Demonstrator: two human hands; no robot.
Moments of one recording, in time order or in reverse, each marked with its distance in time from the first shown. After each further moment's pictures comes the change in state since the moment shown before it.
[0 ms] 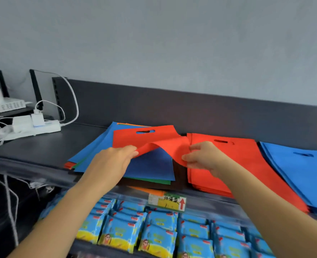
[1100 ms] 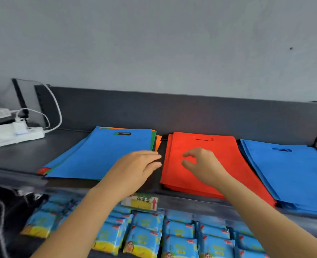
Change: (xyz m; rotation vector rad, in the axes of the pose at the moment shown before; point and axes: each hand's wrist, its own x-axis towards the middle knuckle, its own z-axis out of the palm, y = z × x) left_hand 0.029 0.118 0.015 -0.232 -0.212 0.102; right_hand -0.024 0.048 -0.069 -0.687 0.225 -0.404
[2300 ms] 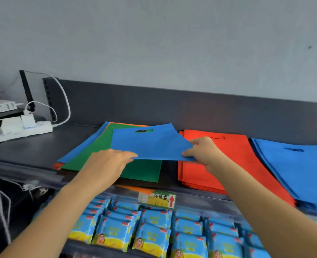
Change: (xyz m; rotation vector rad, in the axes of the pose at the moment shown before) left_hand -0.041 -0.090 -0.033 0.253 0.046 -0.102; right_hand 0.038 -0.054 0.023 0.645 -0.083 0.401
